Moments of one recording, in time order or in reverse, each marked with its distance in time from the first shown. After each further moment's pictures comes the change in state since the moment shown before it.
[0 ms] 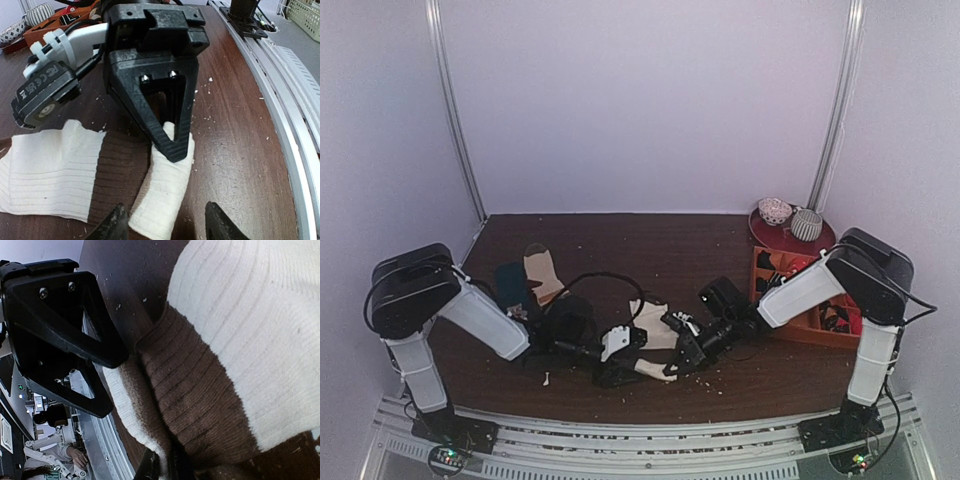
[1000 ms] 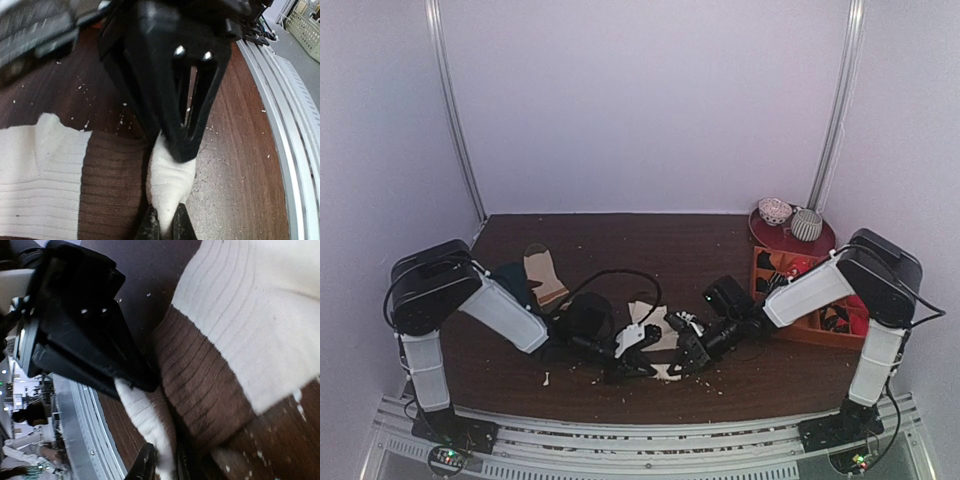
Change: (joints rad) left arm -0.001 0.112 0.147 -0.134 0.081 -0.119; right arm -0.008 -0.063 -0.027 -0.021 0.036 -0.067
